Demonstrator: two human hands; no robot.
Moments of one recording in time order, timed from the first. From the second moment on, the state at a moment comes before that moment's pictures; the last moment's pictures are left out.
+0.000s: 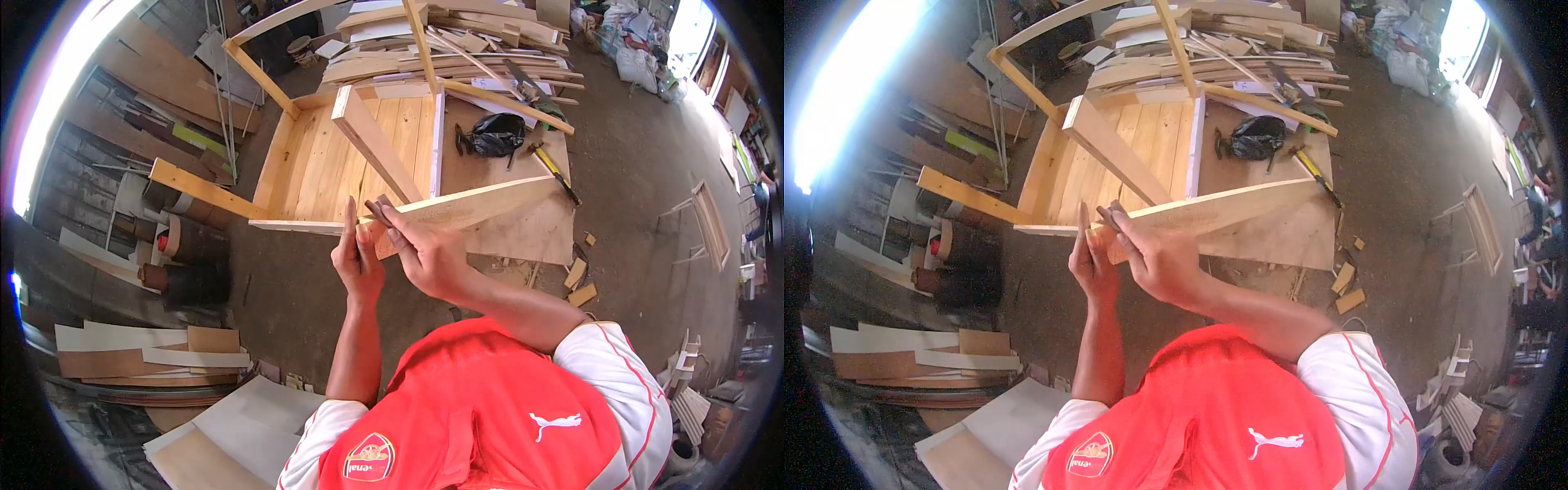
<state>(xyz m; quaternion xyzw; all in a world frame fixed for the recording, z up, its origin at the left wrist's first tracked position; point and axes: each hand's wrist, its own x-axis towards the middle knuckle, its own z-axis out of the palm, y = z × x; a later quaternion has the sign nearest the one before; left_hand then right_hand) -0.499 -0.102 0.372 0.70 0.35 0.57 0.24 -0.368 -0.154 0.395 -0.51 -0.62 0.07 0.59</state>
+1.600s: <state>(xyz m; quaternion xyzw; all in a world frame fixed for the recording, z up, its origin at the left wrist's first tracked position) -0.496 -0.100 0.398 0.60 0.48 0.60 0.22 -0.052 -0.100 0.080 -0.78 -0.33 0.17 0.51</state>
